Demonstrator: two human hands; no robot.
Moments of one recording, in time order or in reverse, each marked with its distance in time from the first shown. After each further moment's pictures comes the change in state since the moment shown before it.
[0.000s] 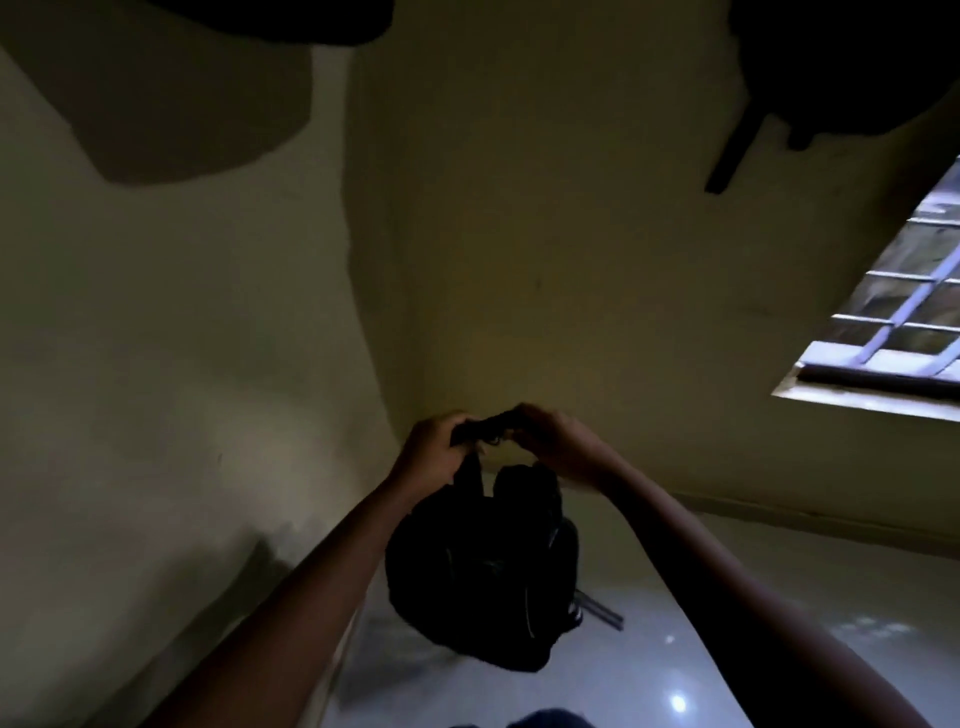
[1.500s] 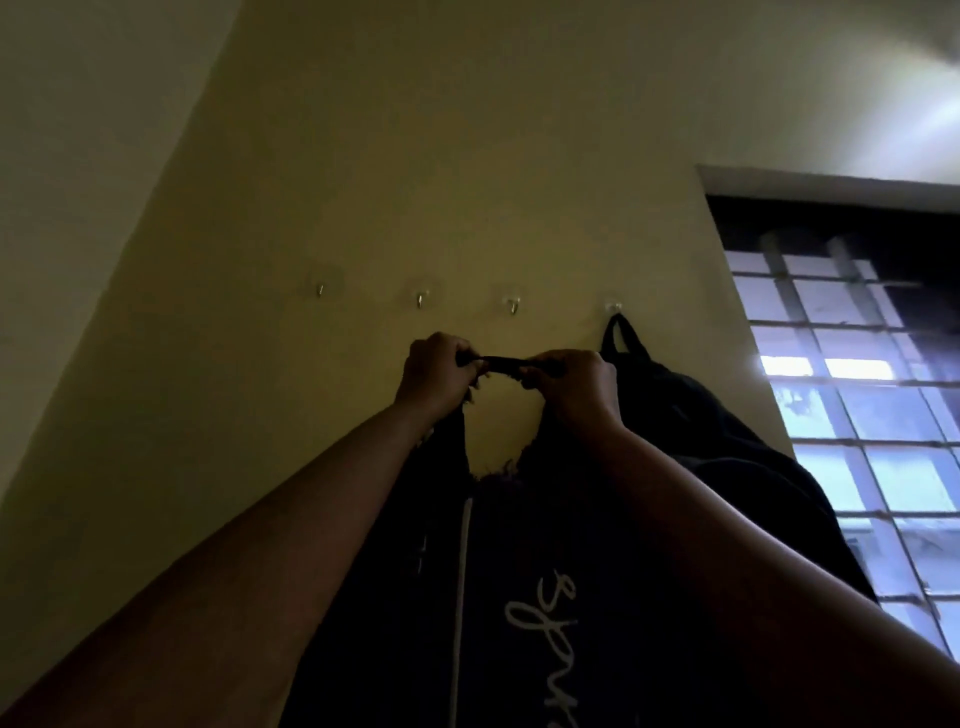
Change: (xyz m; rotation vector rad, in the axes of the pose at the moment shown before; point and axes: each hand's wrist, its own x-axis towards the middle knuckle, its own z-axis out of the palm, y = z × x) left_hand 0.399 0.601 -0.222 0.014 0.758 1.090; right_hand 0.155 -0.116 -0.650 -0.104 1.469 -0.504
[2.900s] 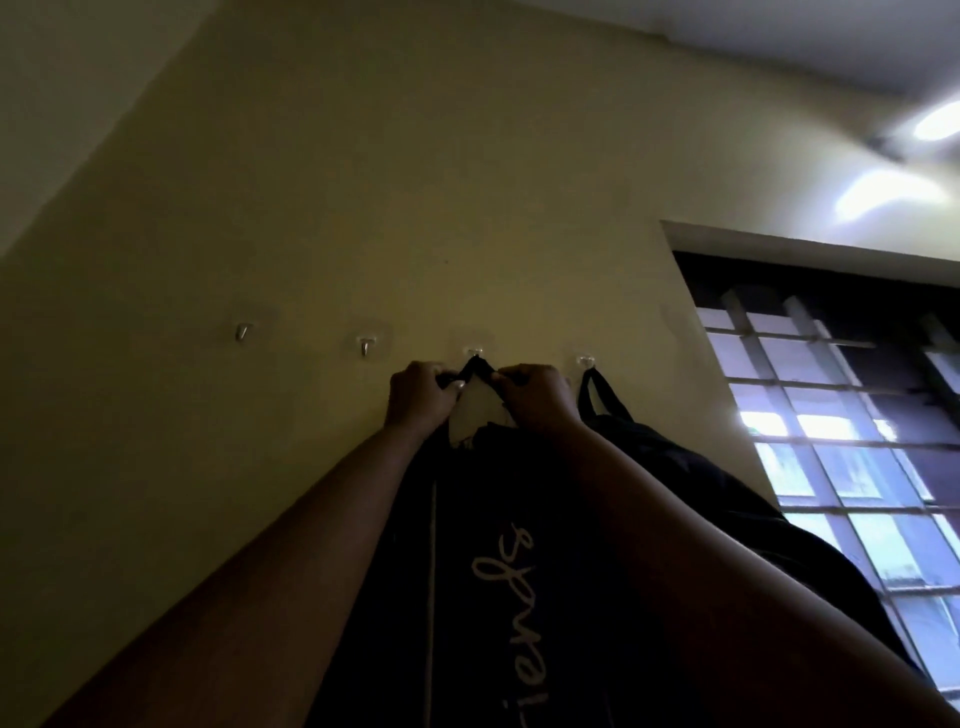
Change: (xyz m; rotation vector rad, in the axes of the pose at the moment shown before) left_hand 0.088 -0.010 0.049 0.039 0.046 -0.059; right_hand 0.101 0.020 0.021 -0.043 -0.089 0.021
